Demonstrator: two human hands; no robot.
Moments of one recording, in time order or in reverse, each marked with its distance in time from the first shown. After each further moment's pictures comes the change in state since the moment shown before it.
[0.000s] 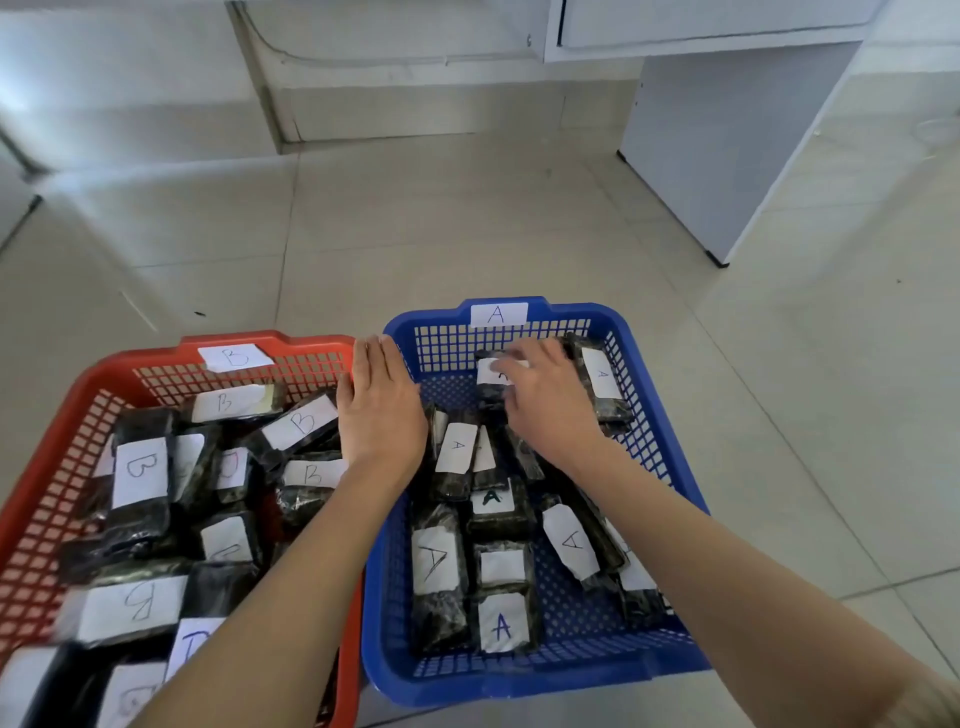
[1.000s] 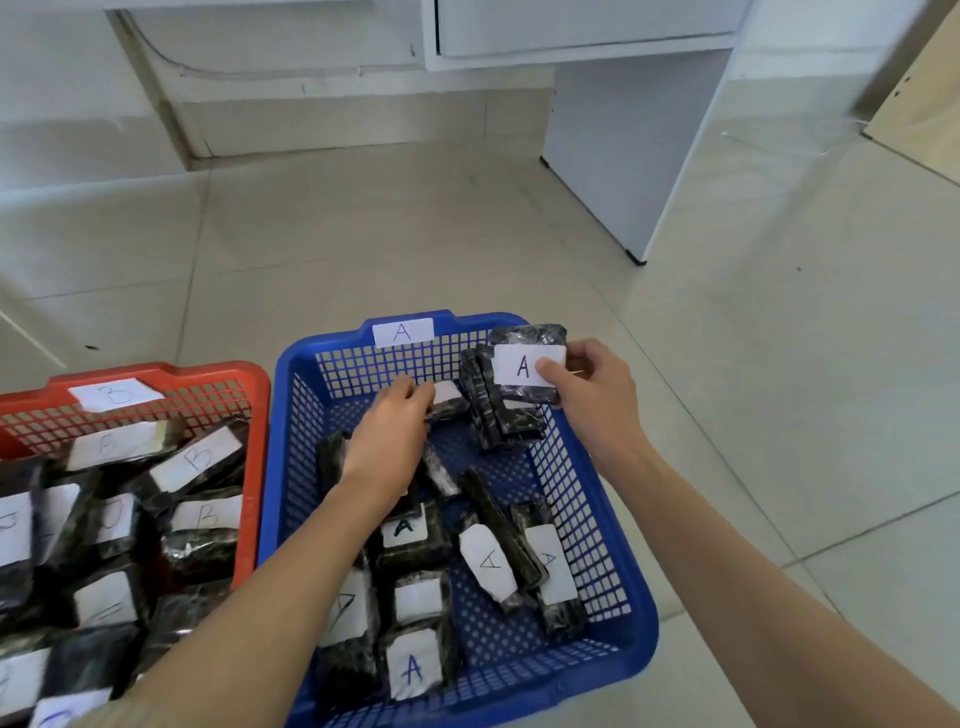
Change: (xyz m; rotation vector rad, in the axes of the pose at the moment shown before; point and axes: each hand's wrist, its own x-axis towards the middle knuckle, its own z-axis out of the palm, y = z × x) left_hand 0.006 0.066 0.033 -0.184 -0.027 0.377; right_hand -0.042 0.076 -0.054 0.984 0.302 0.689
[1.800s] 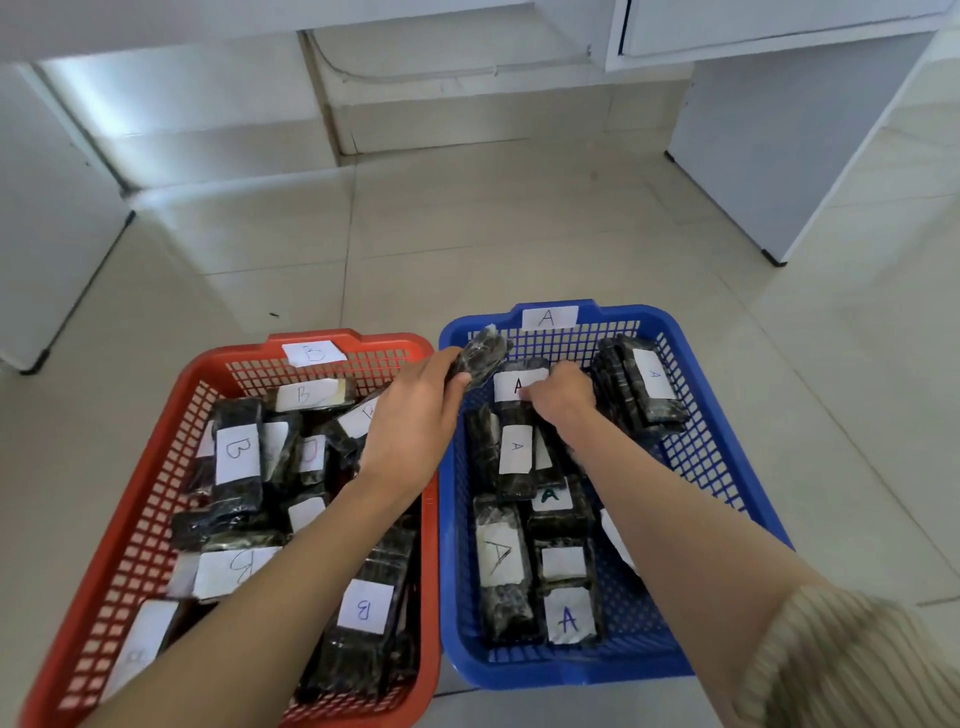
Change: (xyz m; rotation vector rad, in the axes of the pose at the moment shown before) left_hand -0.065 -0.065 -0.092 -0.210 0.304 -0.057; right_hand -0.004 0.003 0.161 -0.534 -0.265 0.197
